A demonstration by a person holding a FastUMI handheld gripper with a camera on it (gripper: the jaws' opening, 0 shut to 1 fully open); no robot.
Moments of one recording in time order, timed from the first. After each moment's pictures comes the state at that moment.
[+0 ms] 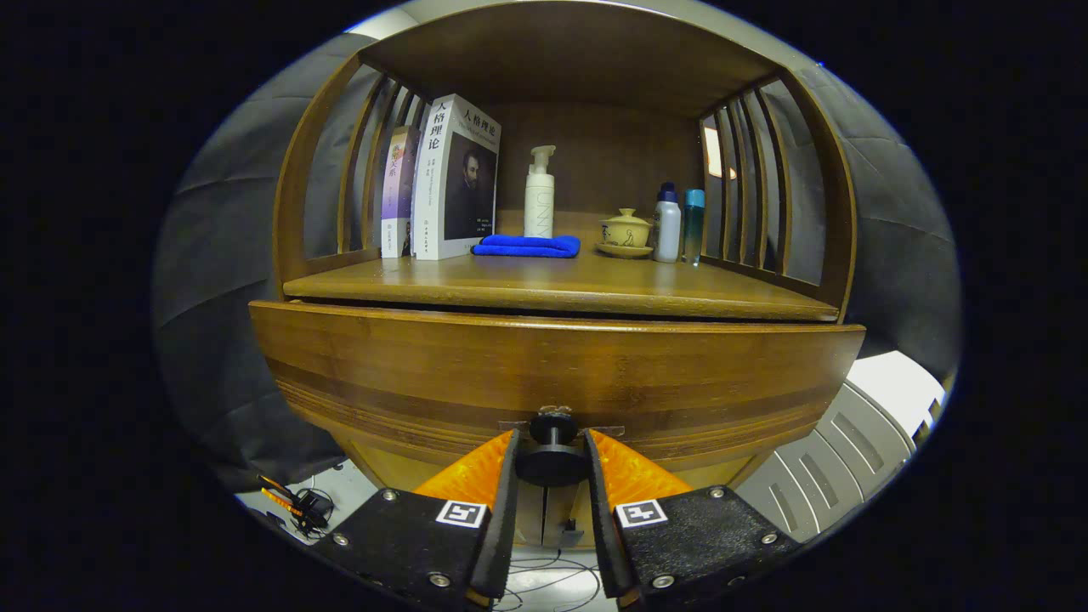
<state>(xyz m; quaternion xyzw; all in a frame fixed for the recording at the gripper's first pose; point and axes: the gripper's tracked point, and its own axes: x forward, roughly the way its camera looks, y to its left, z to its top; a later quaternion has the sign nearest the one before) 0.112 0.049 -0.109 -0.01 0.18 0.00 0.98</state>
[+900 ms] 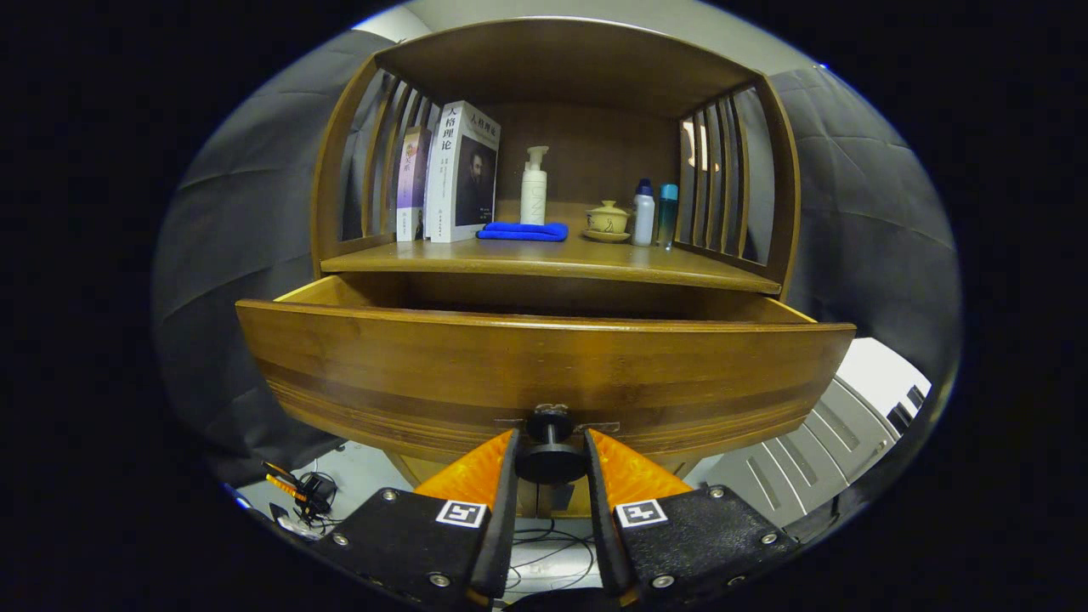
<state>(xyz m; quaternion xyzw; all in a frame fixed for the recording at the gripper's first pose) 0.032 0.048 -0.103 -0.02 0.21 -0.01 0.98</state>
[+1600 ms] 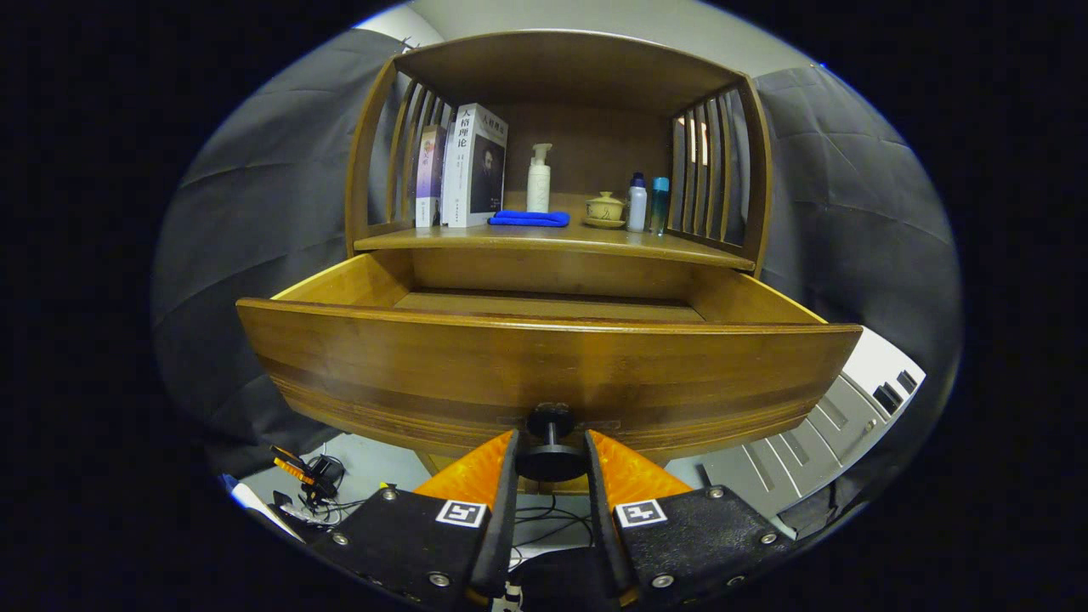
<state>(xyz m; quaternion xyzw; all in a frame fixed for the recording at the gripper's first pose) -0.022 0.050 -0.107 -0.01 0.22 0.00 0.98</state>
